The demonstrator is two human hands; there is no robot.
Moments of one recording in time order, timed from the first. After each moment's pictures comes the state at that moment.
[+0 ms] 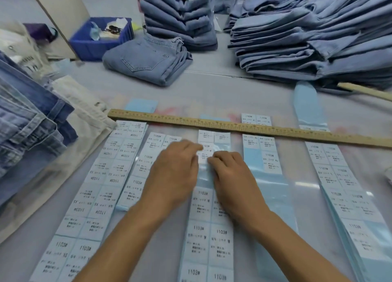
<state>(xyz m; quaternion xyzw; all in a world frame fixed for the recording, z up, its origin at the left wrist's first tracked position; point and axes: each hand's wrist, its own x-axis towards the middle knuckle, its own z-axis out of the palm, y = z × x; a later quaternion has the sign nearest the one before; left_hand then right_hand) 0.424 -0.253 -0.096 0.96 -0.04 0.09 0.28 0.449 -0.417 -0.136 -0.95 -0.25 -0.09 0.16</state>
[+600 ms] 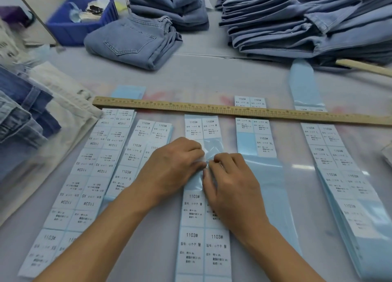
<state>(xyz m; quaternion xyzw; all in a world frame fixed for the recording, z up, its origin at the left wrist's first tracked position) 0.432 -0.253 -0.119 0.96 -0.21 0.08 0.18 0.407 -0.424 -0.144 -0.94 -0.20 -0.21 0.18</state>
